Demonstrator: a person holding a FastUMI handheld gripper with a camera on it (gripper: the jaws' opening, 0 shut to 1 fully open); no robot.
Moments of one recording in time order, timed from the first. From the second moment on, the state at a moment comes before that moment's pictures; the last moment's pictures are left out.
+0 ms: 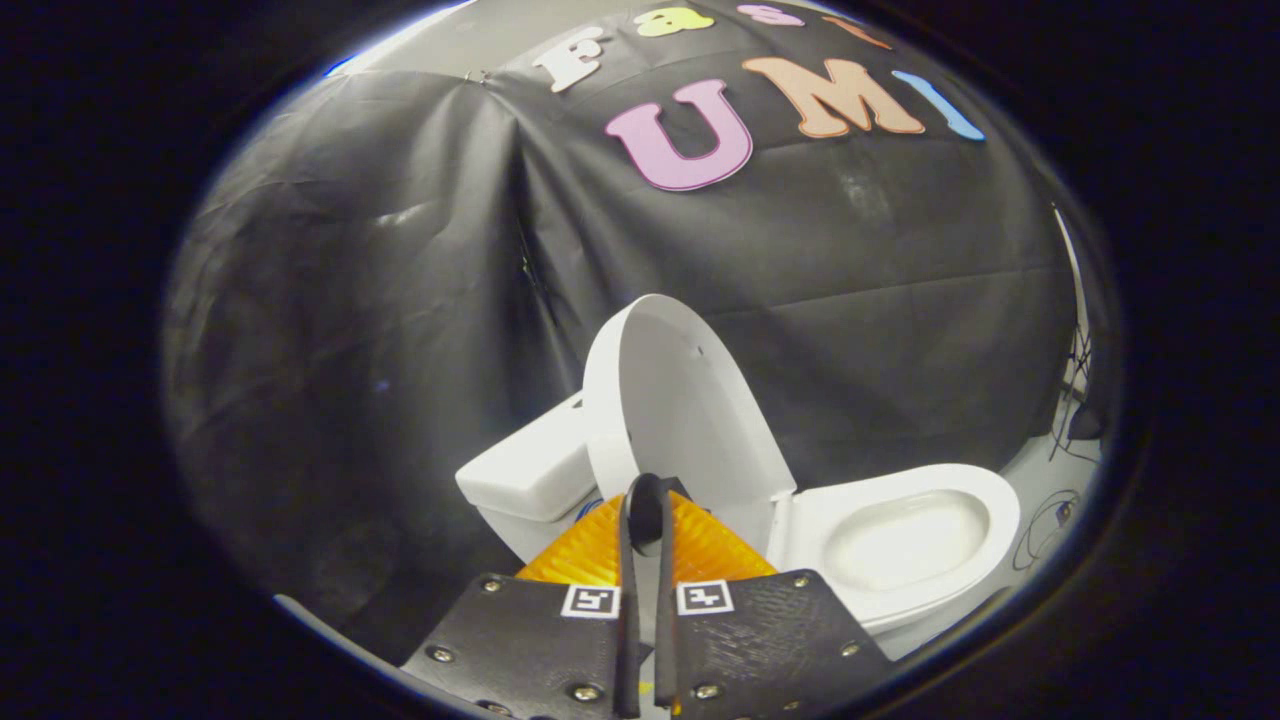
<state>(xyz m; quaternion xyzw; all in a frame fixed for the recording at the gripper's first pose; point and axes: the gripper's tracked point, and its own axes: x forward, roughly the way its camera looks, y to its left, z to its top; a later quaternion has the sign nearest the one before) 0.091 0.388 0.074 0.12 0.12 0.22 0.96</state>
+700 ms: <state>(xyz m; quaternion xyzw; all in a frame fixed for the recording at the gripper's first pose) 0.086 0.349 0.083 0.14 0.13 0.22 0.96</state>
